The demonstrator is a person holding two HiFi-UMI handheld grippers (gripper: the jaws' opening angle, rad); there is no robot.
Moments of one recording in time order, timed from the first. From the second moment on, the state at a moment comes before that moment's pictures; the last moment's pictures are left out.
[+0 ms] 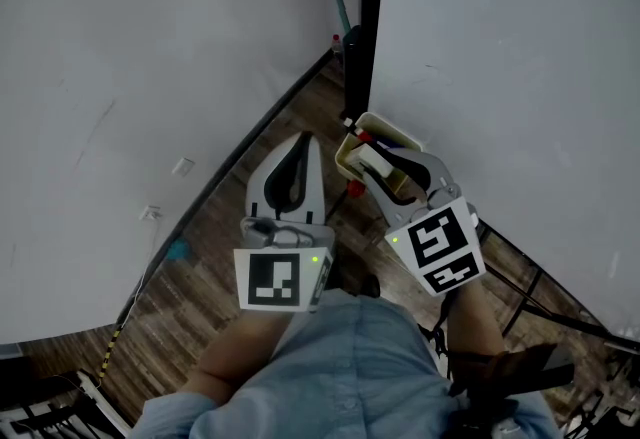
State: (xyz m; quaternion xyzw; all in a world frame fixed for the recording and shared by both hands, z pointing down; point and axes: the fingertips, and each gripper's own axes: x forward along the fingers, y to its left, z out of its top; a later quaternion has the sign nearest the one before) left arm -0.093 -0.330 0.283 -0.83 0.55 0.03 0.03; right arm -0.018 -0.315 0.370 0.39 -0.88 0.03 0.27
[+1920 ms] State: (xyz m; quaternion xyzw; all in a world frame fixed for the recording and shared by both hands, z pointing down) left arm -0.086 -0.303 0.269 -0.82 0.57 0.04 0.05; right arm -0.012 -0.299 0.356 0.38 -0.90 0.05 0.22
